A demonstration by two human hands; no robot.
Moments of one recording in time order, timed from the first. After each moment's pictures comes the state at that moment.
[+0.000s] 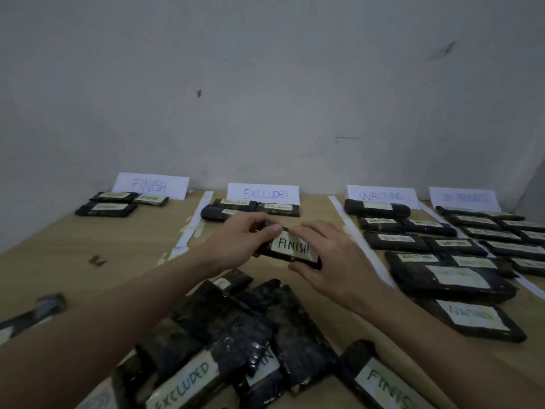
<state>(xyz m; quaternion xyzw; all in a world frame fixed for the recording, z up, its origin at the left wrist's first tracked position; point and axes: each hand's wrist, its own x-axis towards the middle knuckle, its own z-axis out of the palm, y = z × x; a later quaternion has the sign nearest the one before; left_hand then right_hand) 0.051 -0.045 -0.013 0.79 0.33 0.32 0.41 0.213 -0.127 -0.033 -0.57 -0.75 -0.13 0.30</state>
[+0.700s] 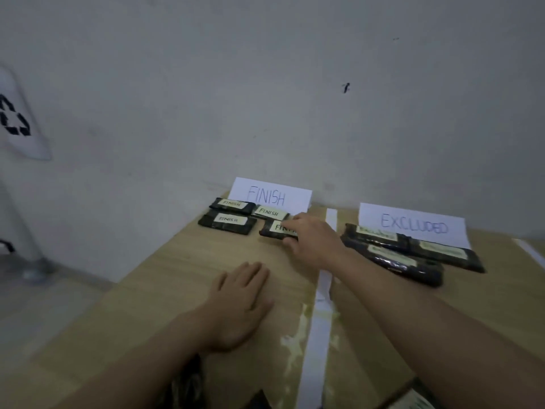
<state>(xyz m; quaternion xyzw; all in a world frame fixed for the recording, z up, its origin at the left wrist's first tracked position) -0.151 0.075 -0.093 0.81 0.57 0.02 0.13 0.017 0.160 -0.058 -0.56 -0.82 -0.01 0.16</state>
